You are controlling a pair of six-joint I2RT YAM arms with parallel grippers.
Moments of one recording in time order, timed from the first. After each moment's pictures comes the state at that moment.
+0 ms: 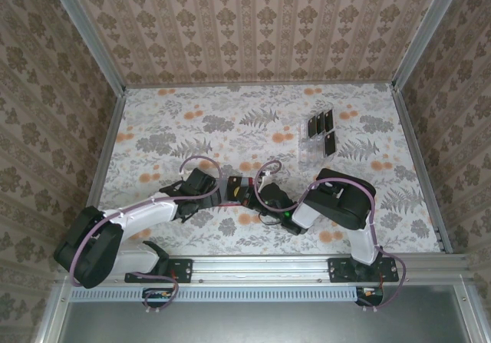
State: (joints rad) left arm -0.67 1.26 0.48 -0.34 -0.27 -0.73; right arm 0.94 1.98 0.56 1.09 0.05 1.19
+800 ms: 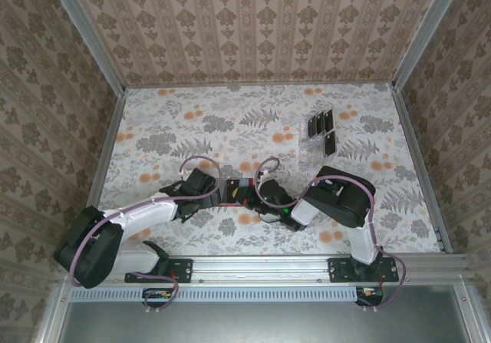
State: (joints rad) left arm -0.67 1.26 0.48 -0.35 -0.27 -0.73; right arm 0.90 2.00 0.60 1.03 -0.08 1.26
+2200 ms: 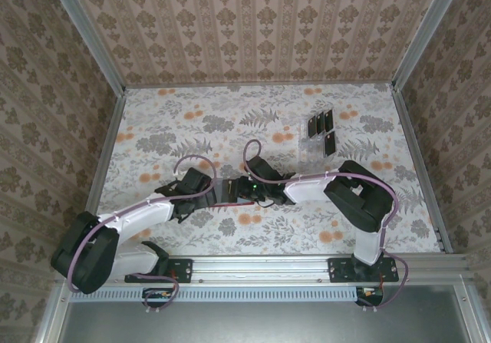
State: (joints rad) left arm -0.63 1.22 0.48 -0.41 -0.27 -0.75; right arm 0.84 1.86 0.92 0.14 -0.17 0.98
